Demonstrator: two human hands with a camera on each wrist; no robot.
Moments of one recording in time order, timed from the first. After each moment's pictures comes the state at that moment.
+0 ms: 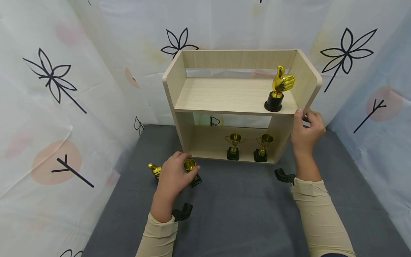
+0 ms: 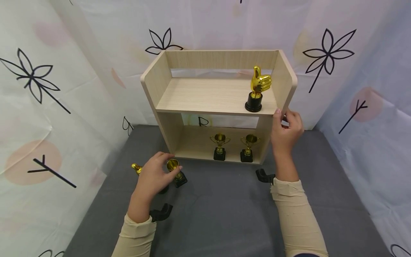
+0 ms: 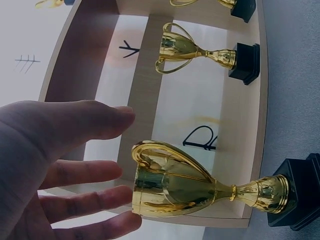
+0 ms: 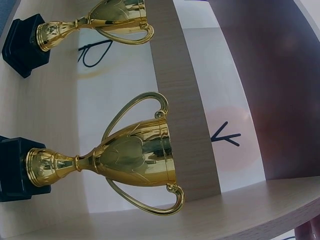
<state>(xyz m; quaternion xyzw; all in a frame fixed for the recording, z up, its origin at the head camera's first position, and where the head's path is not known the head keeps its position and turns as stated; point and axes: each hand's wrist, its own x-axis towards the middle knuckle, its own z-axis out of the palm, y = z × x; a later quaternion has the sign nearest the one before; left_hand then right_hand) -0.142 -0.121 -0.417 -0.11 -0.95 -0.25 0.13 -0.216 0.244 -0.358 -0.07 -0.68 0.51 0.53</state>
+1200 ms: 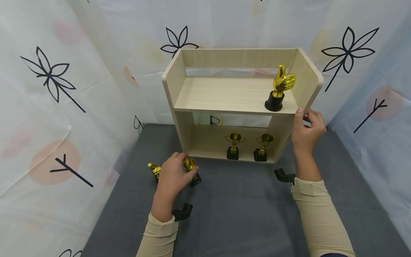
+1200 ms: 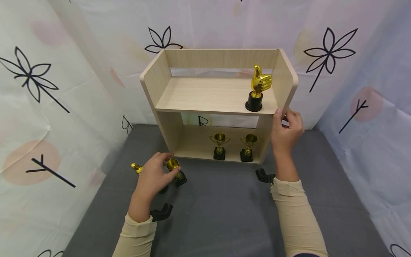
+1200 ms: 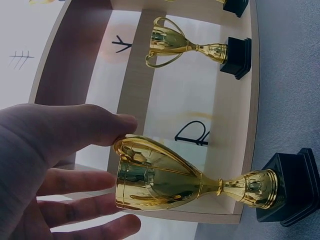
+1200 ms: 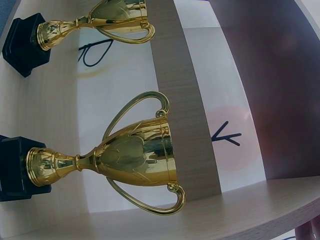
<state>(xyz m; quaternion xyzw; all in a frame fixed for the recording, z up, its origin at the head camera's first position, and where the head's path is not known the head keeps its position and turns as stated) -0.146 -0.123 -0.425 -0.08 -0.96 -0.25 0.11 -0.222 0.248 -0.363 -0.07 -0.67 0.51 0.54</state>
